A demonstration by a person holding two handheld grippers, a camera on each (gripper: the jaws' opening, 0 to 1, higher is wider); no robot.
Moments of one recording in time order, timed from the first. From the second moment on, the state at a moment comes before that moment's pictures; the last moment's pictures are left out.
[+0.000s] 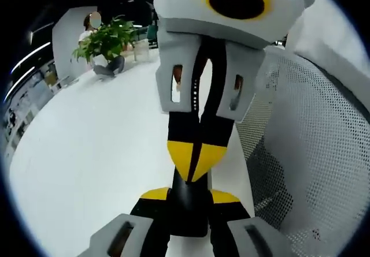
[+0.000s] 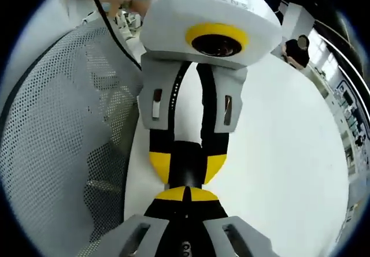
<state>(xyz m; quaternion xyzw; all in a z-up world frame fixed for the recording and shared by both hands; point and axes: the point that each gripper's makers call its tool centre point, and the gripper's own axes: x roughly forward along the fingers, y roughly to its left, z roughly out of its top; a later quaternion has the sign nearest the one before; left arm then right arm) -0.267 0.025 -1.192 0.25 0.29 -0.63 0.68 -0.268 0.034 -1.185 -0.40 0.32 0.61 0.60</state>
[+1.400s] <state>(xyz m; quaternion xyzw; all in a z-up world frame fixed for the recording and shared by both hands) -0.264 0.020 -1.193 0.23 0.35 -0.53 0.74 -0.264 -0.006 -1.196 -0.28 0.35 0.57 0.69</state>
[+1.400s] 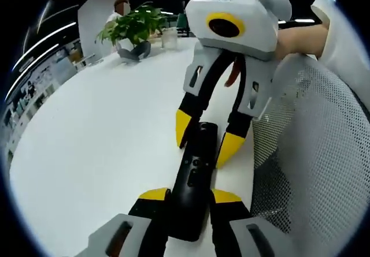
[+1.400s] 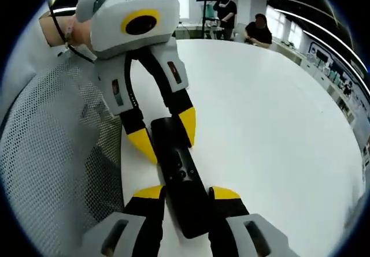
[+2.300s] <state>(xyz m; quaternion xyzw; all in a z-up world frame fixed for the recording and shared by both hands) -0.232 0.091 -1.081 0.06 0.23 -0.32 0.92 -0.261 -0.007 -1.198 -0.31 0.35 0.58 0.67</state>
